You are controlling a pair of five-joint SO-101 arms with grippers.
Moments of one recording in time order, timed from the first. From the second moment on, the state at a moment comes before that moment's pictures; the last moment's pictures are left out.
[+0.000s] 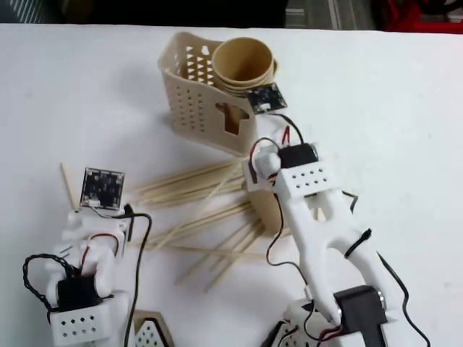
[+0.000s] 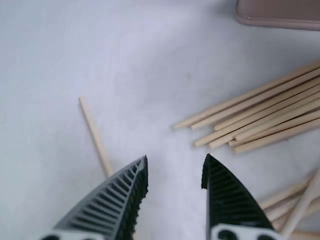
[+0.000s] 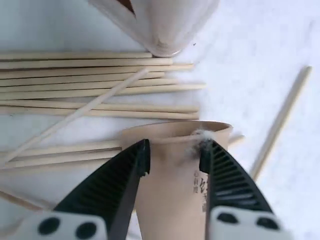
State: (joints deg) left arm -16.4 -94.1 86.6 61.2 -18.6; right arm -17.6 -13.2 28.7 63.0 2.5
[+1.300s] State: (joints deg) left arm -16.4 -94.1 87.5 61.2 -18.6; right arm -15.2 -10.8 18.7 94.7 8.5
